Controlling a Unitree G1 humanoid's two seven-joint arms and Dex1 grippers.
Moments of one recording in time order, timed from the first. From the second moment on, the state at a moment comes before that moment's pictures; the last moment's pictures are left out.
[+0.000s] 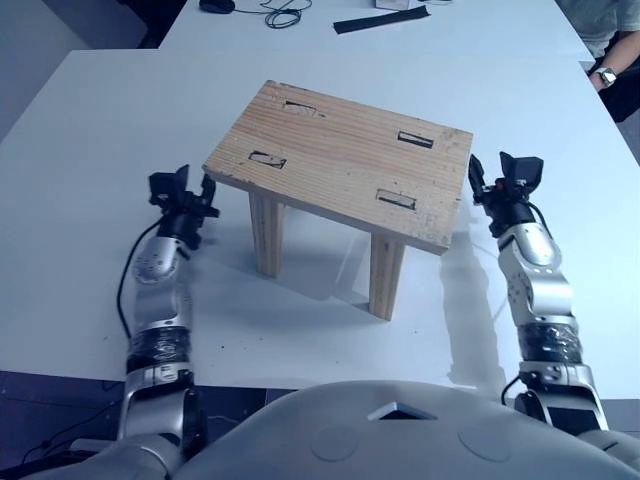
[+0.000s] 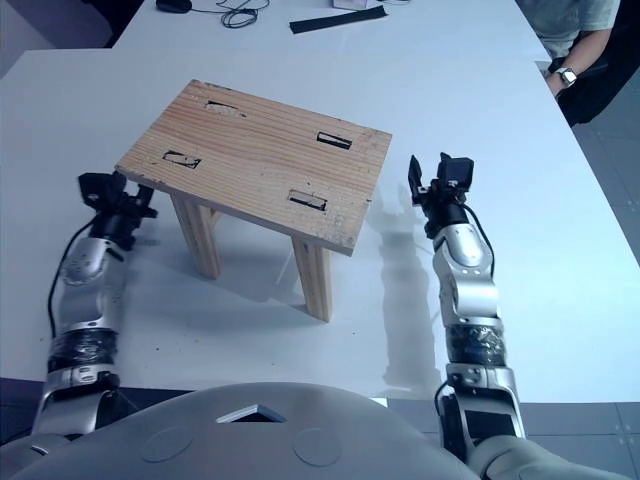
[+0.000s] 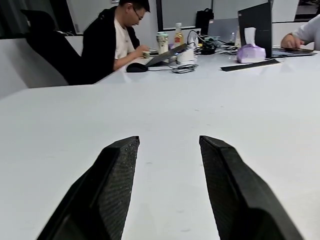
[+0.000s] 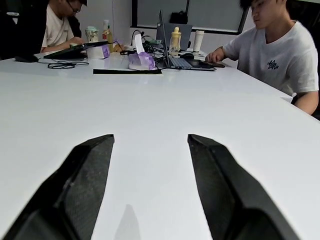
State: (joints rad) left arm -0.10 0.26 0.20 0.33 -0.20 -0.16 -0.28; right arm -0.14 -0.25 -0.08 0.20 0.16 -0.03 0.09
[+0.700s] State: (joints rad) left arm -0.27 0.15 0.10 0.63 -0.09 -0.39 -0.25; right arm -0.23 -0.10 -0.09 0.57 0.04 -0.33 0.00
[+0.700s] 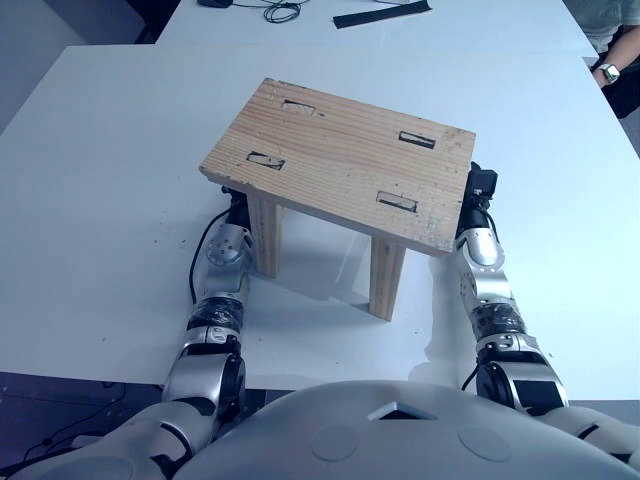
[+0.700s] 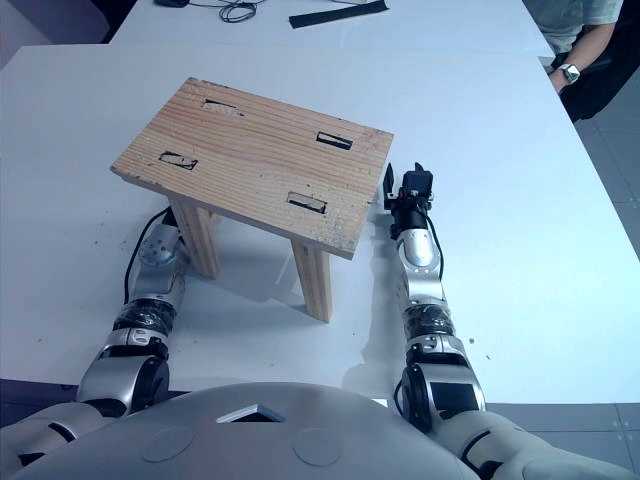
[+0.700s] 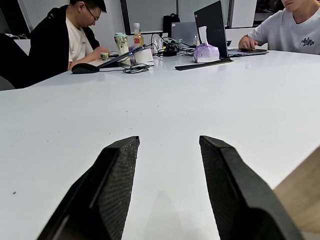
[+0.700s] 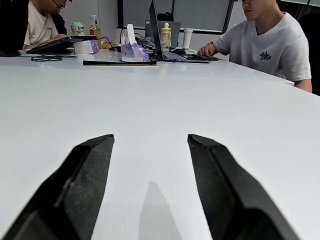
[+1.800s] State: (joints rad) left arm -0.33 0.10 0.11 0.72 -0.10 -0.49 -0.19; right arm -0.38 -0.14 -0.12 0.75 0.04 -0.39 0.01
